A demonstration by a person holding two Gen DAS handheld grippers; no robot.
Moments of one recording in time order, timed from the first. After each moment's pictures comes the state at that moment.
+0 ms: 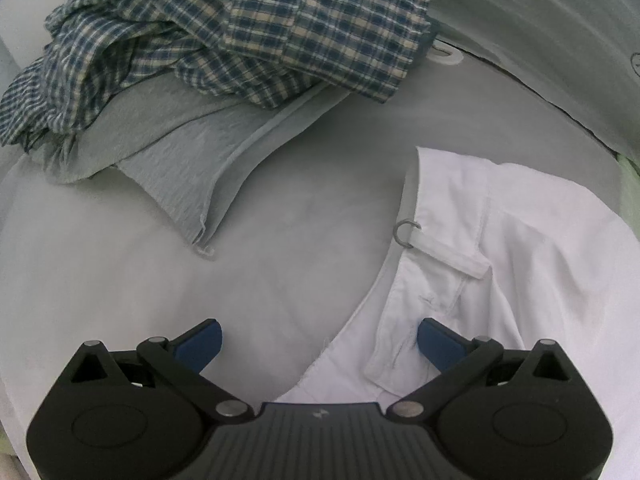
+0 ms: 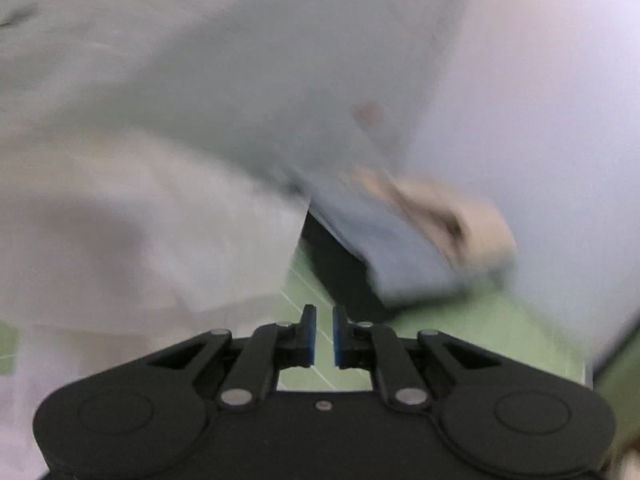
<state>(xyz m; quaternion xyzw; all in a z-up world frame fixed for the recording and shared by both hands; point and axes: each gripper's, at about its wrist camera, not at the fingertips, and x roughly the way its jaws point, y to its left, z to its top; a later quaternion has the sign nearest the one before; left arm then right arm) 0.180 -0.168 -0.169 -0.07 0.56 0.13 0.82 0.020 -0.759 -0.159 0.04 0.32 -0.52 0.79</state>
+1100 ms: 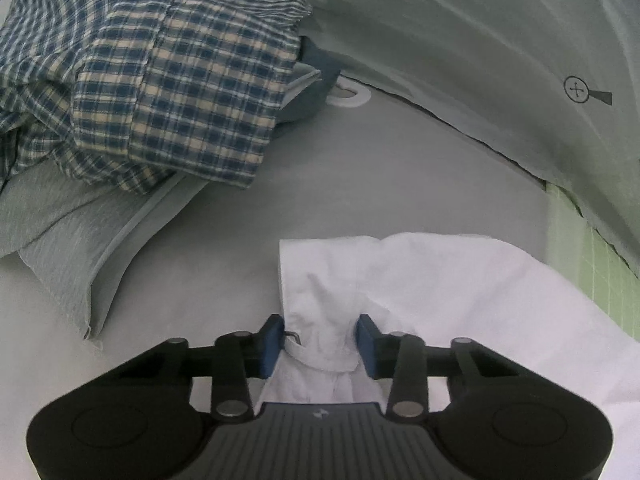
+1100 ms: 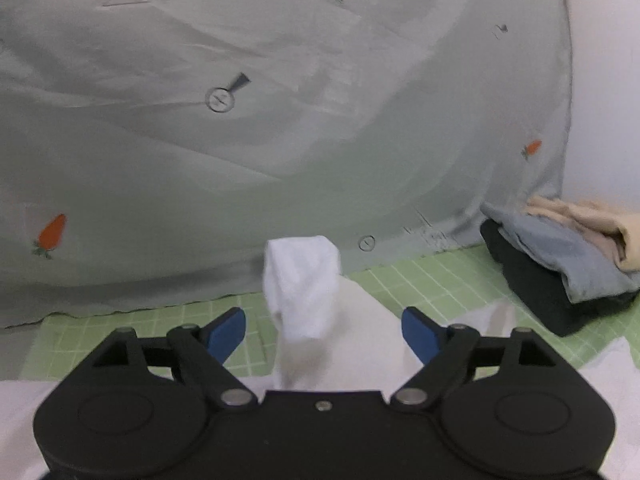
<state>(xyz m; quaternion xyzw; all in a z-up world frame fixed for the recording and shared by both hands) 0.222 -0.202 -0.156 -0.09 0.52 0.04 0.85 0.053 -0.648 -0.142 0.07 0.24 -0.29 0.92</state>
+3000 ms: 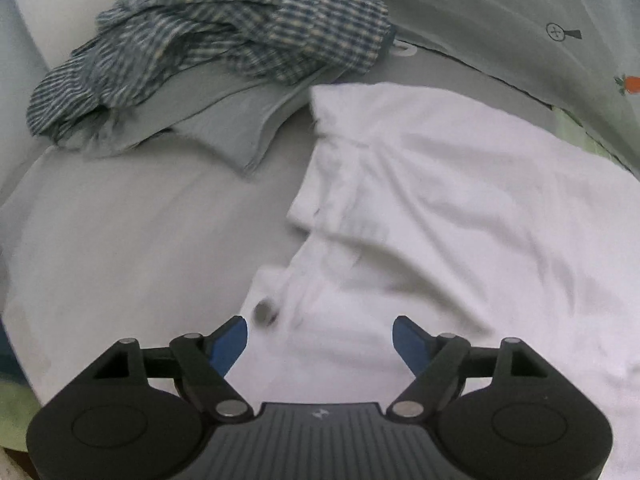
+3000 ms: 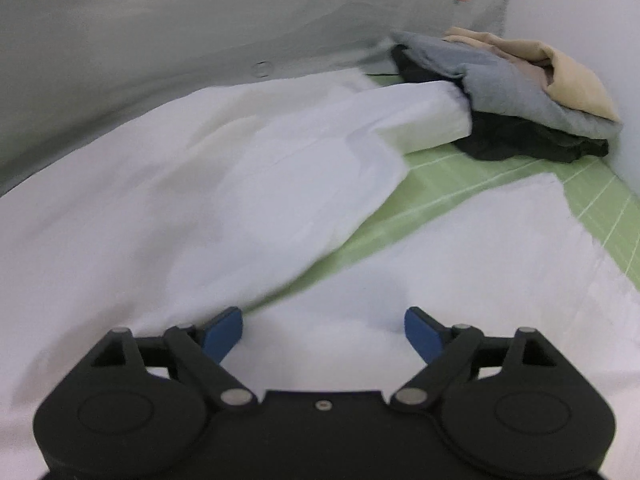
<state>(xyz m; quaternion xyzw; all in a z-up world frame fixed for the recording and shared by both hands) 0.053 -0.150 -0.137 -0.04 0.53 0.08 0.84 -0.061 -0.672 -0.206 0.14 0.41 -0.31 0.84</state>
